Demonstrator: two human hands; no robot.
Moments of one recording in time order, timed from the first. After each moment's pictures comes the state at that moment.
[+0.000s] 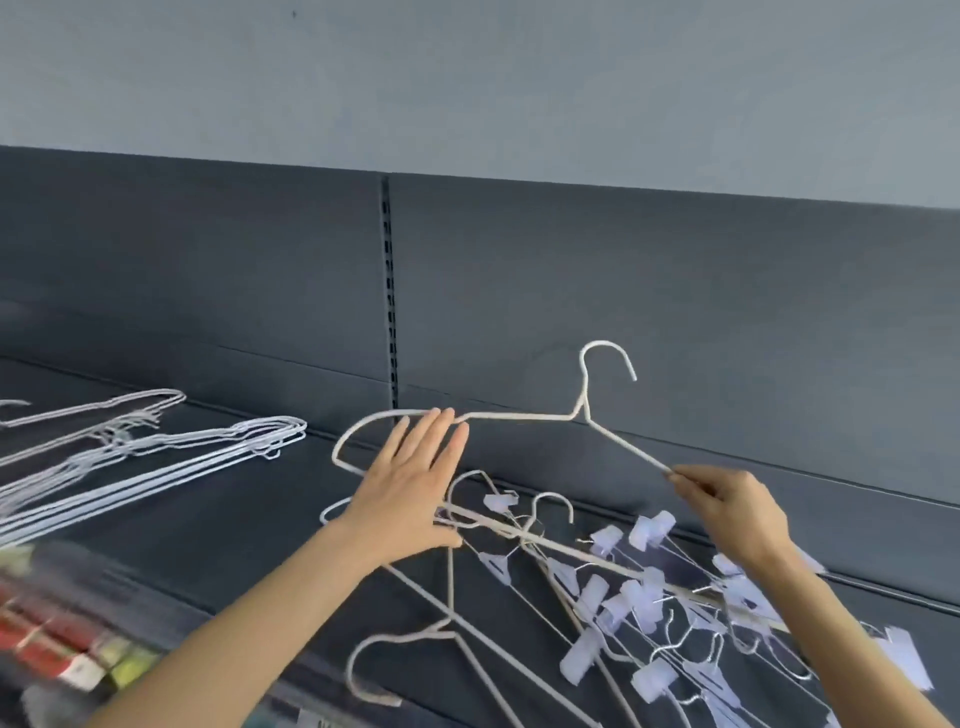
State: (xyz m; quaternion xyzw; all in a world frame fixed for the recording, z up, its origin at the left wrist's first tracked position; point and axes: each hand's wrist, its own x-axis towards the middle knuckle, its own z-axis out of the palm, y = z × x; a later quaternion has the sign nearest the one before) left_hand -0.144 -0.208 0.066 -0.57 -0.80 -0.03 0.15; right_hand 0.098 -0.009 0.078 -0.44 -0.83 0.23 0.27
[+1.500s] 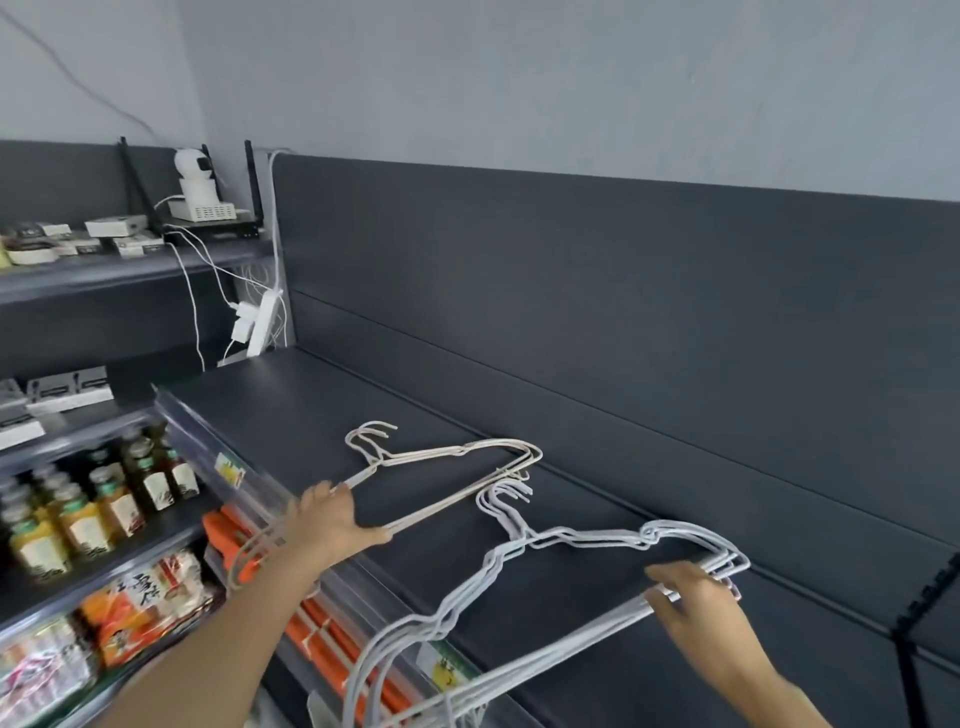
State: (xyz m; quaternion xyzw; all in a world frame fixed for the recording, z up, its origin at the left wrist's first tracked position) left_hand -0.693 -0.574 -0.007 -0.13 -0.99 -0.07 -0.06; right_hand -0.437 -0.289 -0.006 -0.26 -0.93 0.22 0.12
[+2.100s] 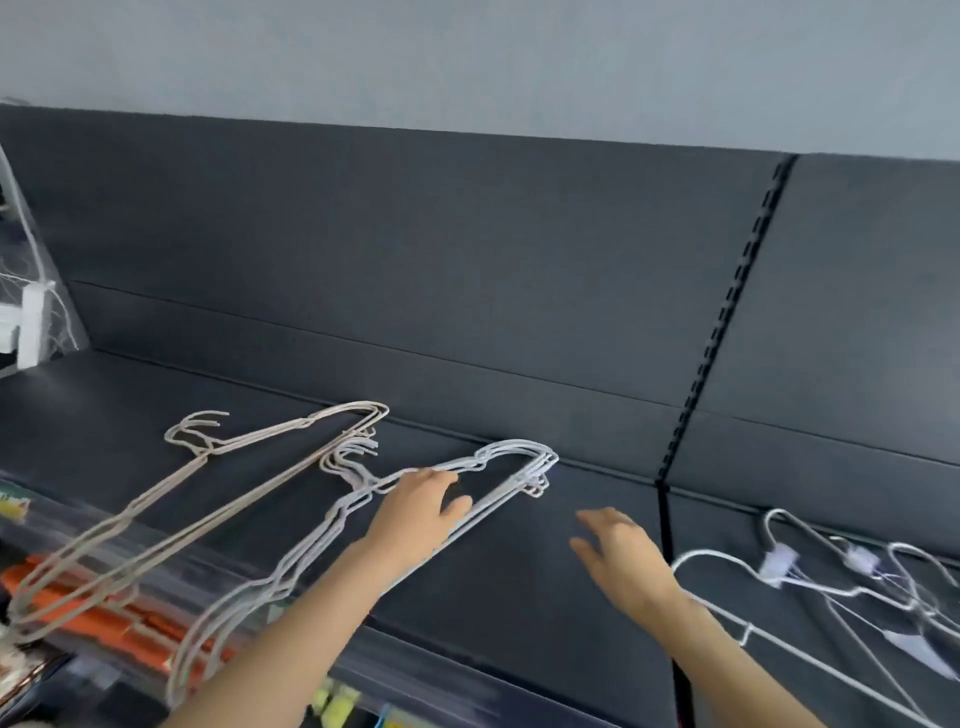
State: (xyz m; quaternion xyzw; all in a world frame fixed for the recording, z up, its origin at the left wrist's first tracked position) left_hand -0.520 -0.405 0.010 -0.44 -0.86 -0.24 -0.08; right_hand -0.332 -0.264 -0.006 -0.33 -0.92 0.19 0.12
